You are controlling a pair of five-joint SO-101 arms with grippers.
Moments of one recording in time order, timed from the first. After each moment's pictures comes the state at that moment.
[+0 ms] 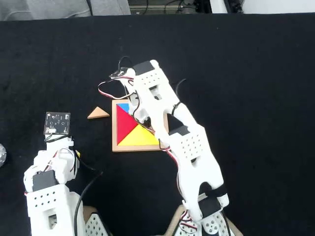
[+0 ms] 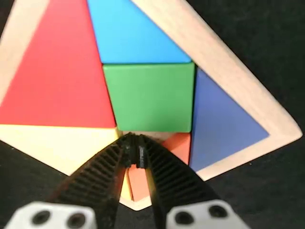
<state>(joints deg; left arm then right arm) -22.9 -74.1 87.3 53.7 -19.8 -25.9 51.5 -38.9 98.1 19.2</state>
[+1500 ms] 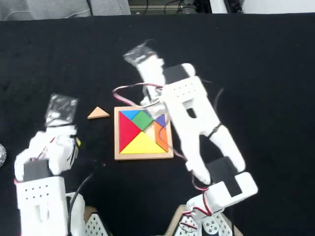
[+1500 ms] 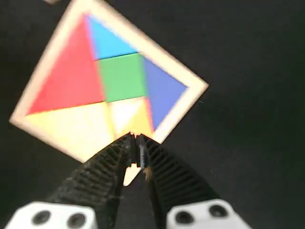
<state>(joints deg) -18.0 -67.3 67.2 64.1 -26.3 -20.0 4.2 3.4 80.5 14.5</state>
